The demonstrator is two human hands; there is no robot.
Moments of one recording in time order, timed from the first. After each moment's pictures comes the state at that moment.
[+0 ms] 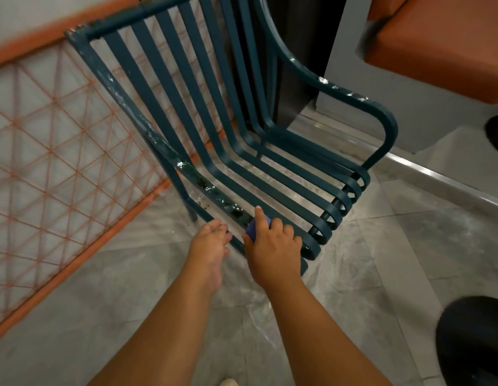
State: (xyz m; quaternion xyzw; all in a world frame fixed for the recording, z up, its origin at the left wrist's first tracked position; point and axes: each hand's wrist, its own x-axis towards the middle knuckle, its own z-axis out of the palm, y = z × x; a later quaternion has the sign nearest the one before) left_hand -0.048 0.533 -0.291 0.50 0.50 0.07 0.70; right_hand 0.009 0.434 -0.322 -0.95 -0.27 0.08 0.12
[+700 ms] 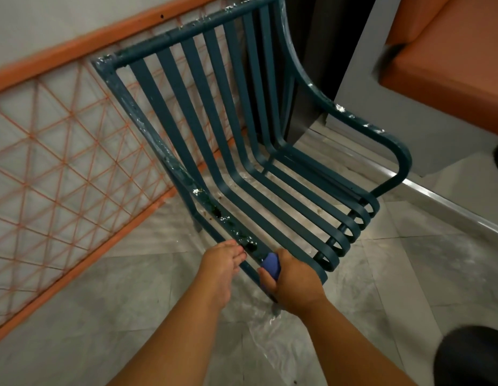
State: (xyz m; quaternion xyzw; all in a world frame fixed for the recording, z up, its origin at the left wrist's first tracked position) left_hand -0.021 0.565 -0.267 0.44 0.52 0.02 0.73; right_hand 0.050 0.423 -0.322 -0.90 -0.31 0.22 0.20
